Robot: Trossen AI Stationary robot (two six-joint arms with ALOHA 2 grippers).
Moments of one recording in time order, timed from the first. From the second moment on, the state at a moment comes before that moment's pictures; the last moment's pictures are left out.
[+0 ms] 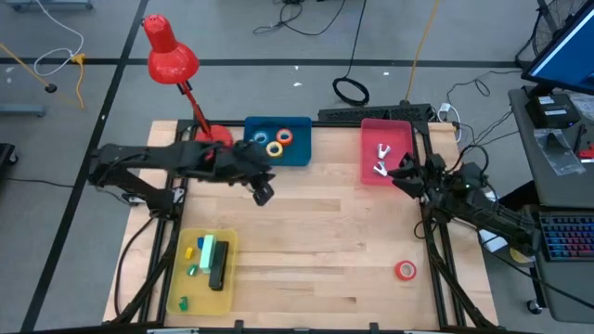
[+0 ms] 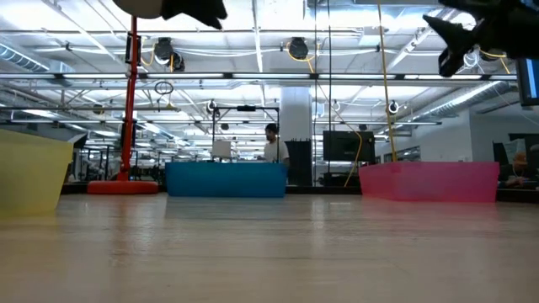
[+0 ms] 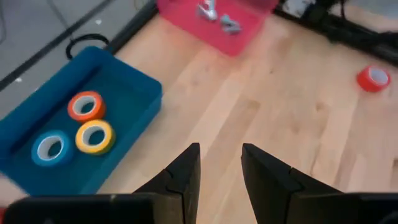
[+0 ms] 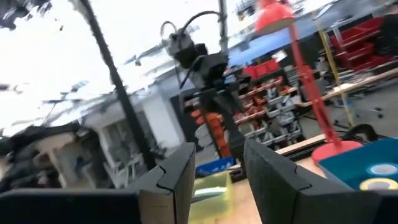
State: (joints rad) left arm -0.04 1.39 1.47 -0.89 -0.33 -0.48; right arm -0.47 0.04 0.16 0.26 -0.50 0.59
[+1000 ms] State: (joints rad) left arm 0.07 0.28 0.43 -0.49 -0.34 -0.47; right arm -0.22 0.91 1.02 -0.97 -0.43 0.24
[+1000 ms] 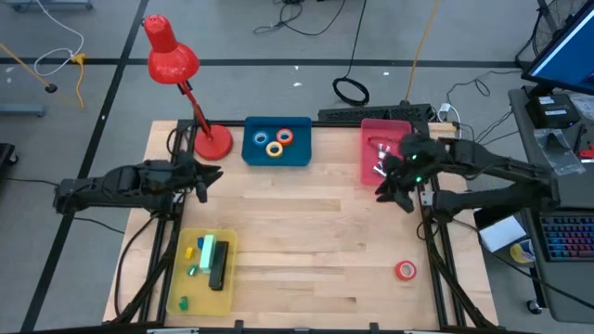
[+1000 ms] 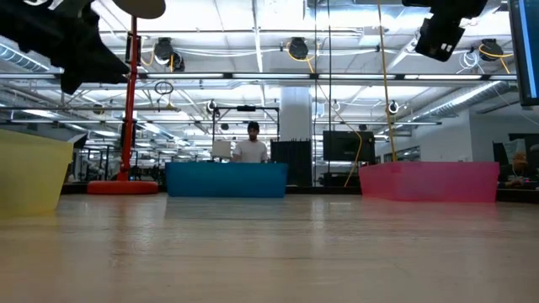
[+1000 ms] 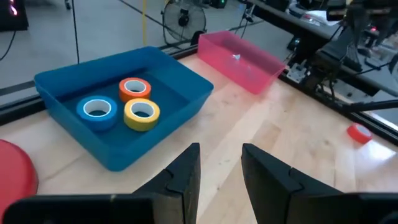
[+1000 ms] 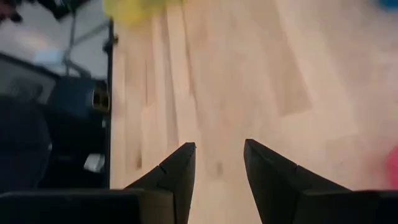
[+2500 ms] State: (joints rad) left arm 0.07 0.25 0.40 -0.48 -0.15 -0.27; right arm 0.76 1.23 0.89 -1.07 -0.18 1.24
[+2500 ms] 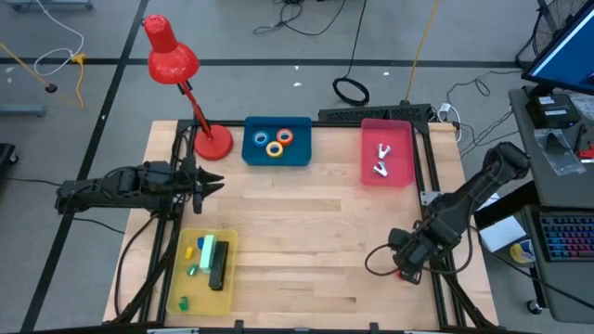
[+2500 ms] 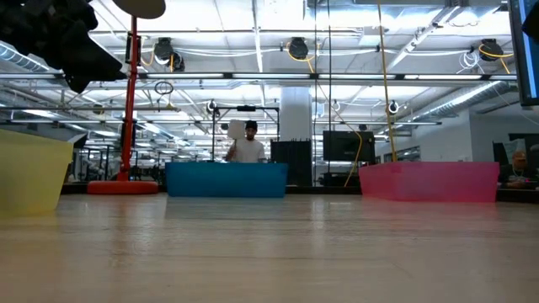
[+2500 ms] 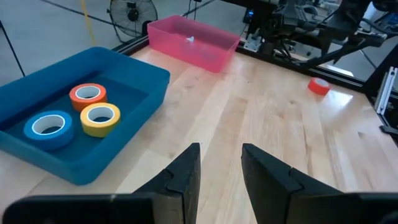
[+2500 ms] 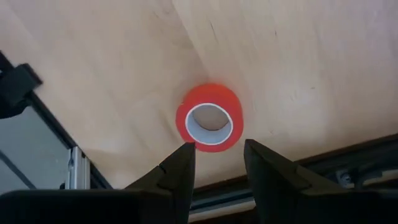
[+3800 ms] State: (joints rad) left arm 0.07 0.25 0.40 -0.50 -0.15 -0.26; right arm 0.77 1.23 0.74 -0.91 -0.16 1.06
